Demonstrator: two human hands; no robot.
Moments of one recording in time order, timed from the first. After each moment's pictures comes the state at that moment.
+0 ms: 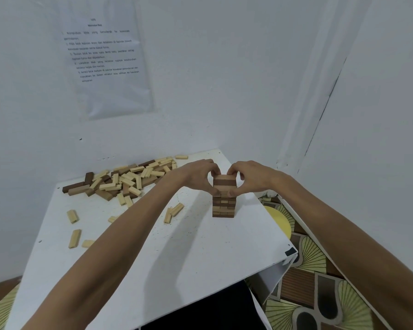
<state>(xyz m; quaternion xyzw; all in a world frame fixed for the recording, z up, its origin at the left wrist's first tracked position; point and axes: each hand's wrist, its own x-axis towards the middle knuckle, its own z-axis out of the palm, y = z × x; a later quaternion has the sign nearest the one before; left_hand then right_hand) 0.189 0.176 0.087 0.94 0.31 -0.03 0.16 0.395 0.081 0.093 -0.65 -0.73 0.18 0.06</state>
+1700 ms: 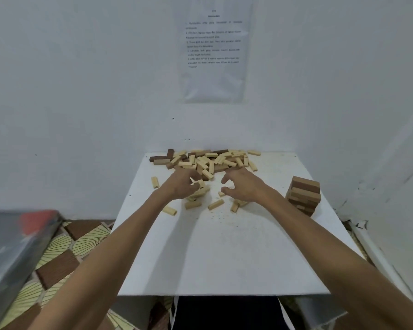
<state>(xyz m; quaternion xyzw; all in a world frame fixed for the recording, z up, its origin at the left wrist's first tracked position) -0.060 0.151 0.030 0.78 0.58 0.14 0.19 0.182 0.135 0.047 -0.55 -0.82 0.14 0.06</state>
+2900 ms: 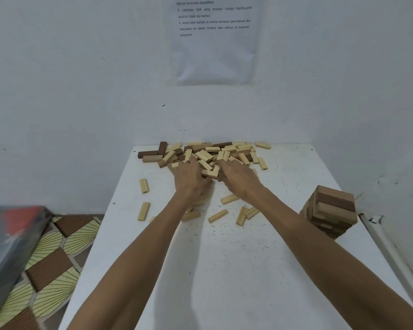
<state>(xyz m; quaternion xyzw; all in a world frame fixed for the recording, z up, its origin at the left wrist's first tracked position) -0.007 0.224 -0.021 0.67 0.71 0.18 0.08 0.161 0.228 -0.022 -0.53 -0.84 0.03 0.12</state>
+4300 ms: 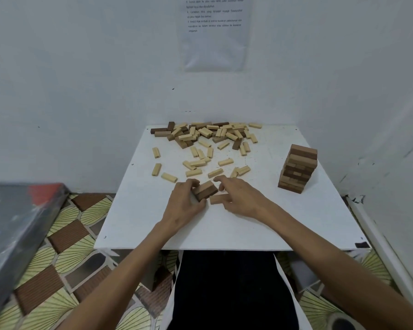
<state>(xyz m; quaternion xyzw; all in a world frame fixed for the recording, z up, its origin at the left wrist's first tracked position) -0.039 0.006 -0.054 0.70 0.61 0.31 0.19 0.181 0.027 -0.014 -0.49 -0.85 0.19 0.09</state>
